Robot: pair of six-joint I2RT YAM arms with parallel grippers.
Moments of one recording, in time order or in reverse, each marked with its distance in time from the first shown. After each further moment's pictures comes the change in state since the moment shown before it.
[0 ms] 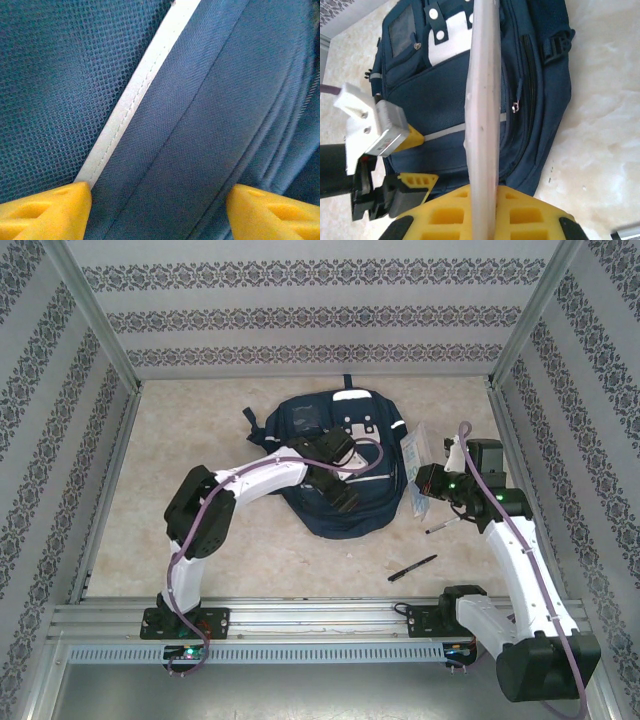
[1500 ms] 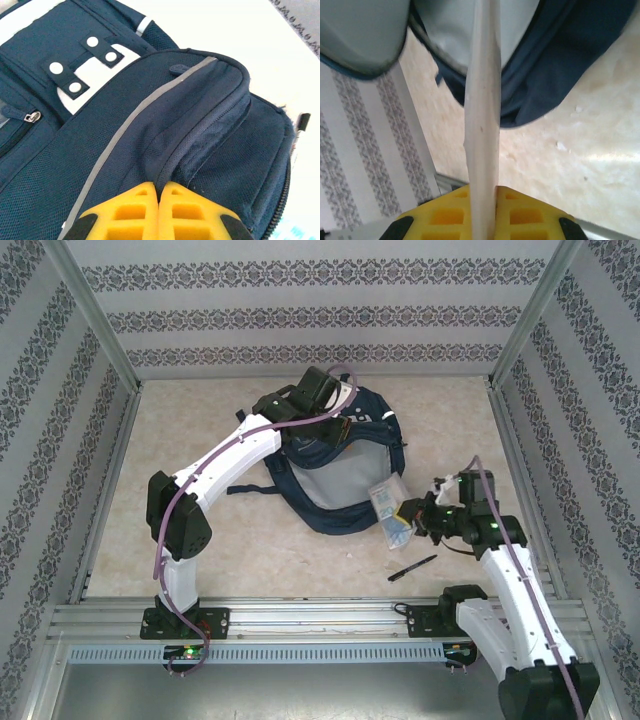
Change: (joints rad) left arm 0.101 -0.093 0.339 -0.065 -0.022 -0.290; right arm 0.076 -0.140 -0.217 -0.051 -0.388 0.500
